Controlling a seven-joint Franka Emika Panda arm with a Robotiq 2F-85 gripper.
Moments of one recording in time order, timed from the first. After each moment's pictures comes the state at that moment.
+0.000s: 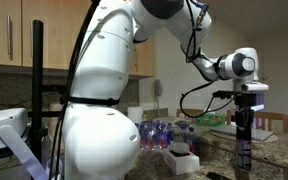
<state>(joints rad) -0.06 0.17 -0.14 -1.91 0.05 2.07 1.40</state>
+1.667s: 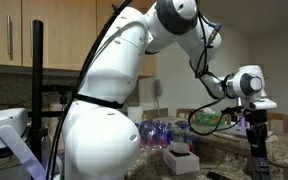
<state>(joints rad) -0.06 0.35 -0.16 -1.87 0.00 2.27 1.50</state>
